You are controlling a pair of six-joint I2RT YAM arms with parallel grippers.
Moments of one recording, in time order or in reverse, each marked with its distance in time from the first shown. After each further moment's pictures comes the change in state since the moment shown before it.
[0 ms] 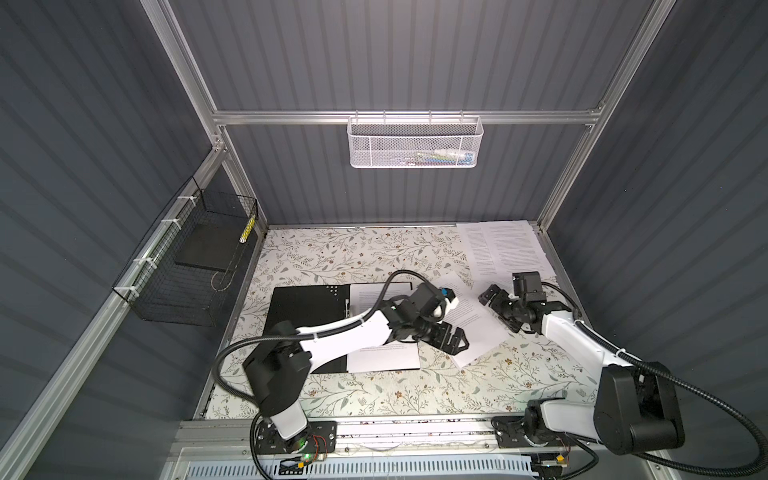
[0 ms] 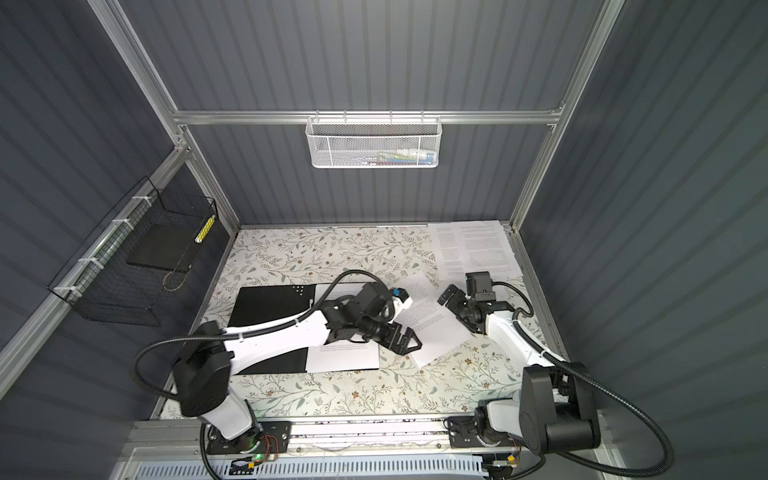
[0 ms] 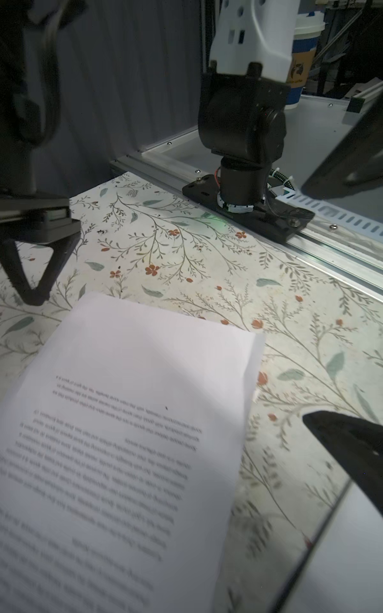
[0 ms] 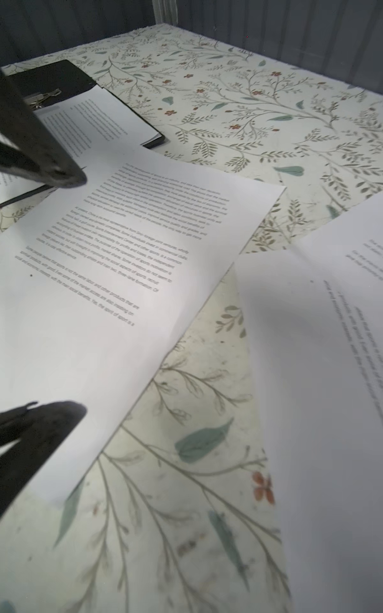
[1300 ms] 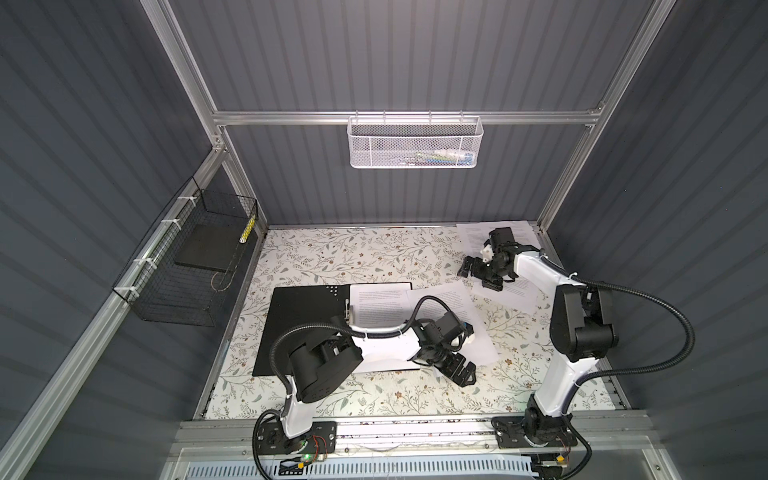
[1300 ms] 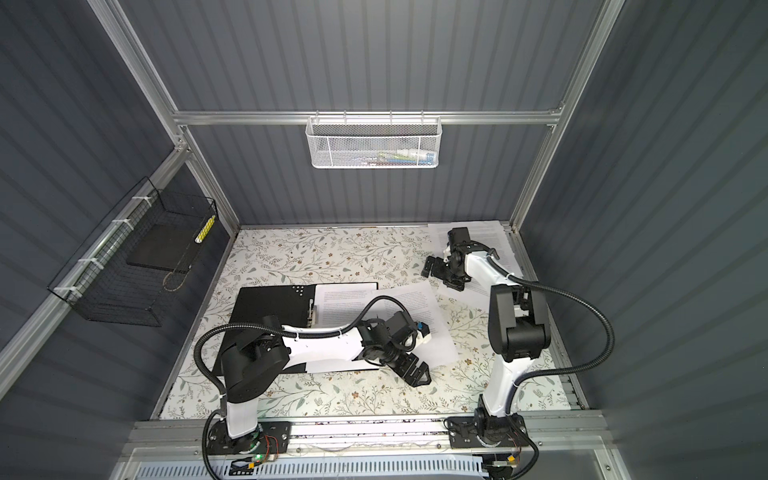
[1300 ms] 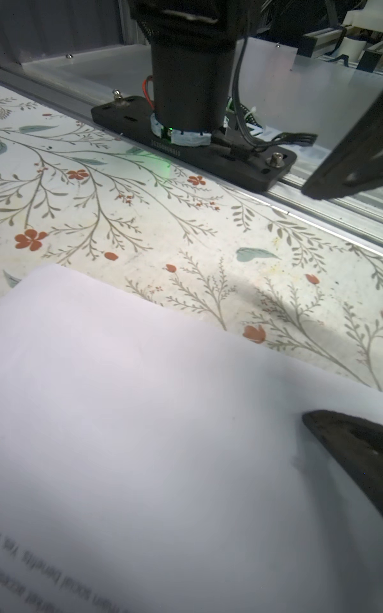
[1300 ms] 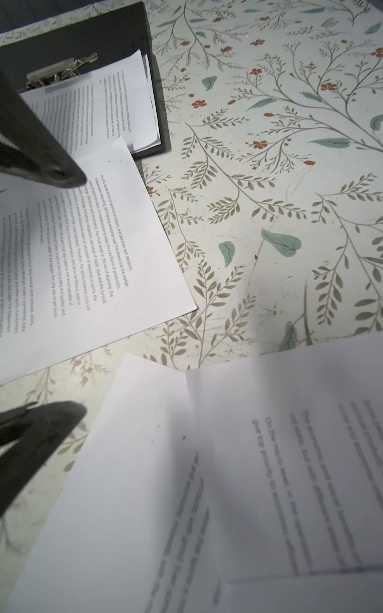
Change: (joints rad) left arm -0.099 0.163 -0.064 0.032 0.026 0.087; right arm 0.075 0.607 0.675 -0.278 -0.104 -0.366
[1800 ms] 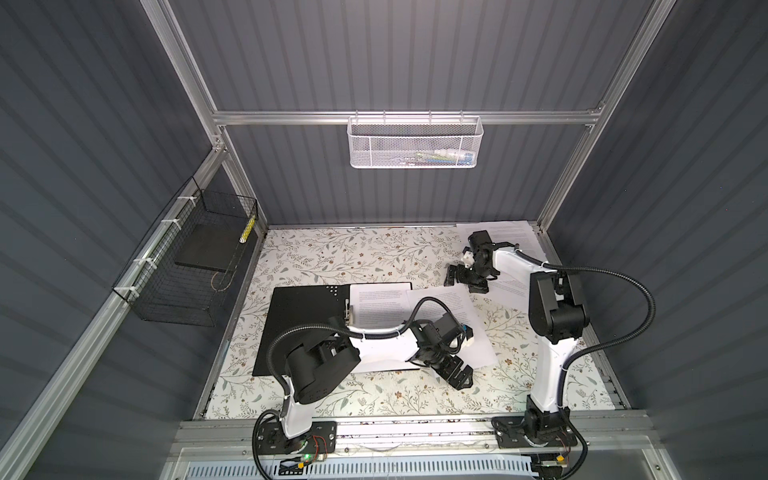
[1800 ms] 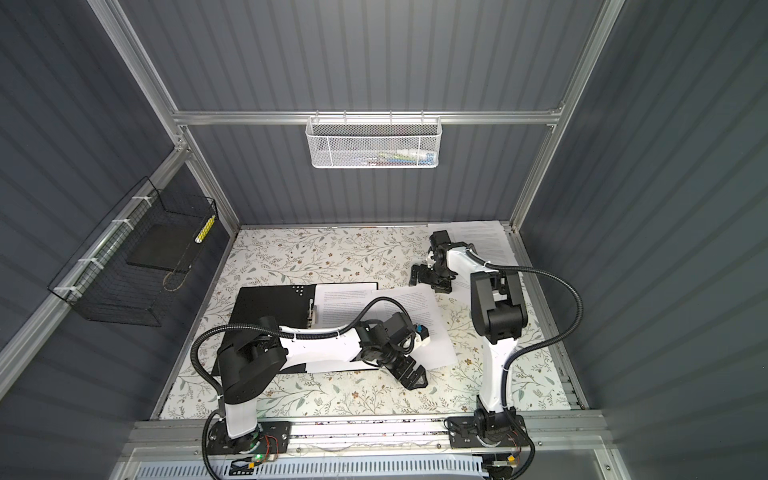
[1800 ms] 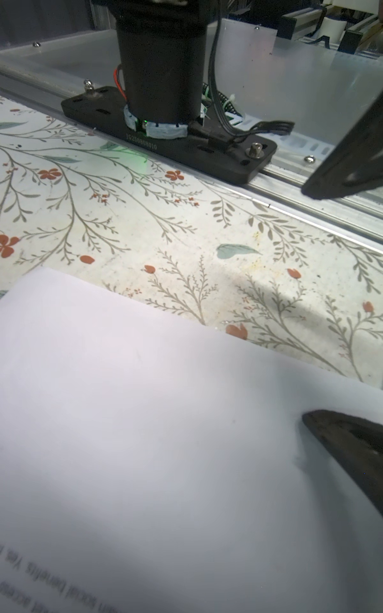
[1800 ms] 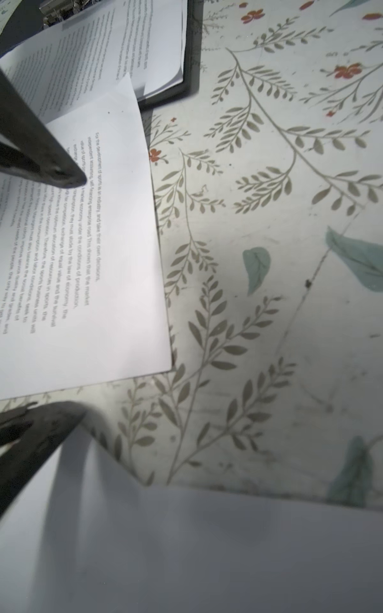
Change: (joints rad) left arm 0.000 -0.008 -0.009 -0.022 0.001 0.059; right arm 0.074 0.200 0.154 -0.100 -0.015 -0.095
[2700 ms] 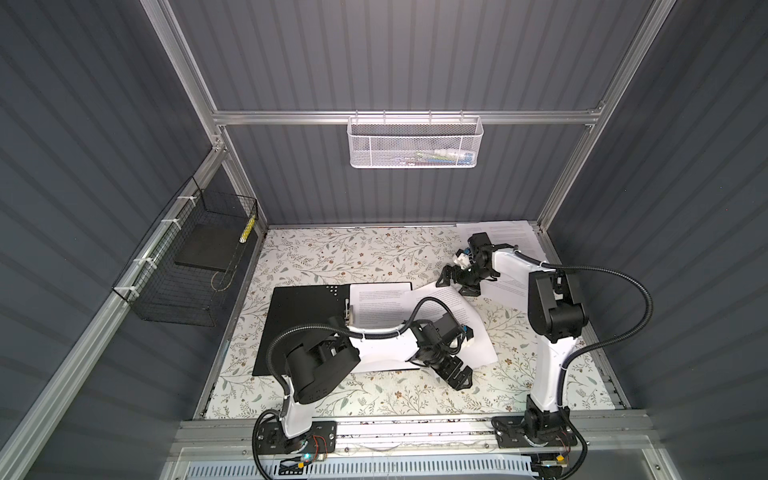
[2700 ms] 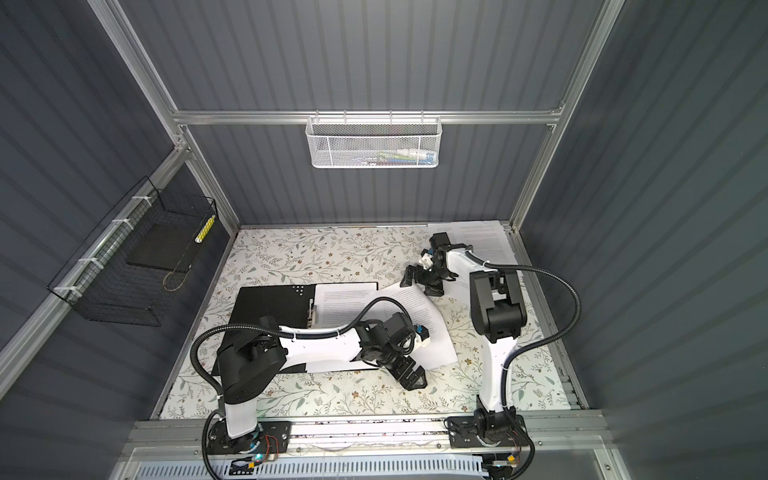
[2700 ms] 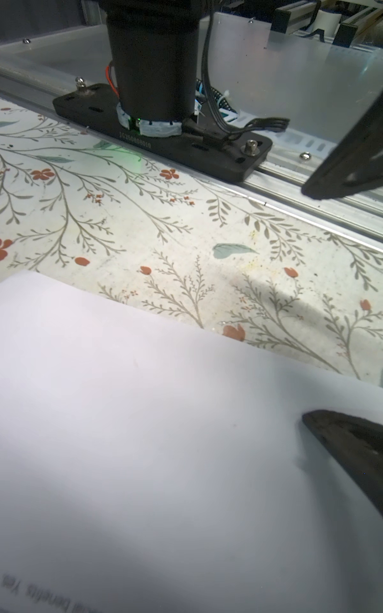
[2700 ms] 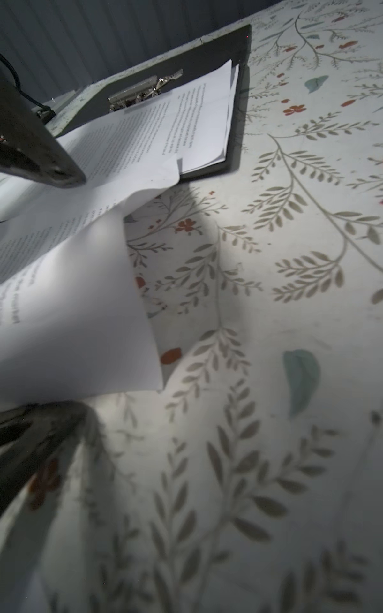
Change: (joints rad) left arm 0.000 -0.001 0.002 -0.010 -0.001 0.019; right arm -0.008 -0.032 -0.089 0.042 -0.248 0.004
